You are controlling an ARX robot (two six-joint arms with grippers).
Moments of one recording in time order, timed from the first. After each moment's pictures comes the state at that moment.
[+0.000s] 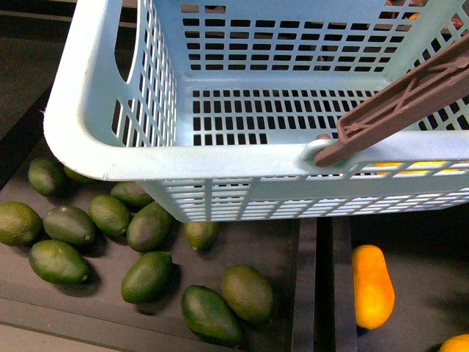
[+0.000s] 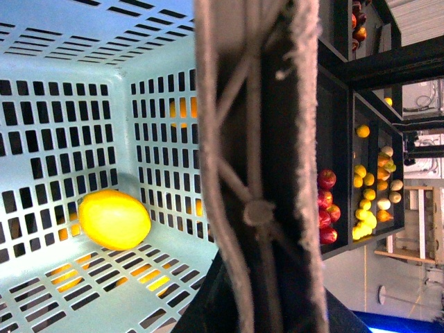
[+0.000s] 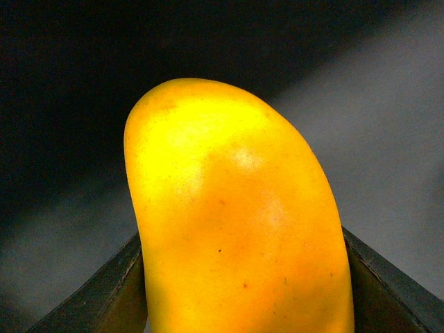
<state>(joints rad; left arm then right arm) -0.70 1.84 1.62 -0.34 0.27 -0.92 -0.54 2.19 0.58 0.62 -0.02 0.18</state>
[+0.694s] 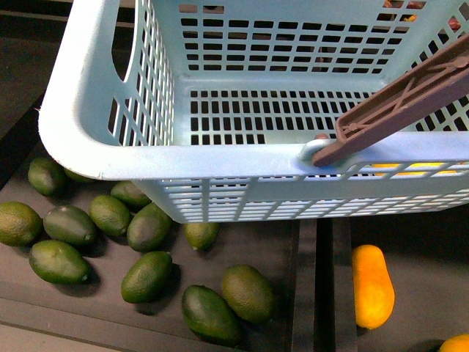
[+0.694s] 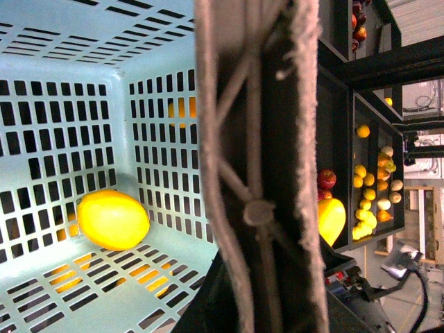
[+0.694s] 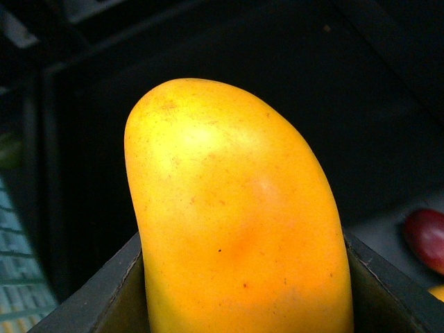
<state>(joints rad) -0.70 1.84 1.62 -0.34 0.27 -0.92 -0.52 1.13 0.49 0.16 -0.19 0.14</state>
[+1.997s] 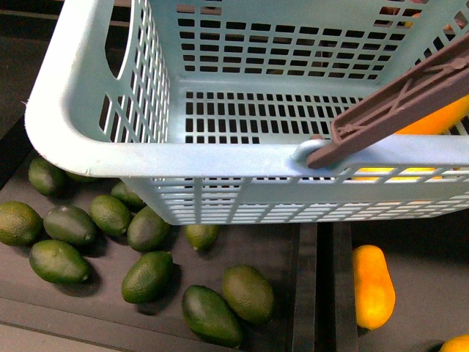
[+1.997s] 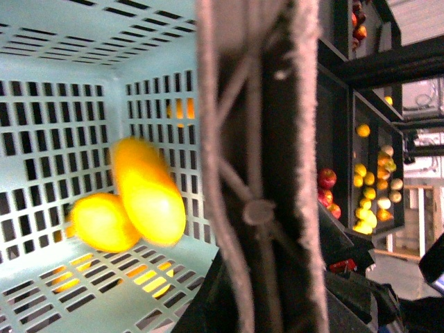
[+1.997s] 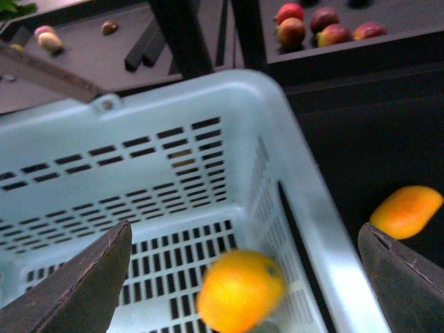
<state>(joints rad) -0.70 1.84 1.62 -0.34 0.28 -0.92 0.15 1.14 0.67 0.18 0.24 0.29</state>
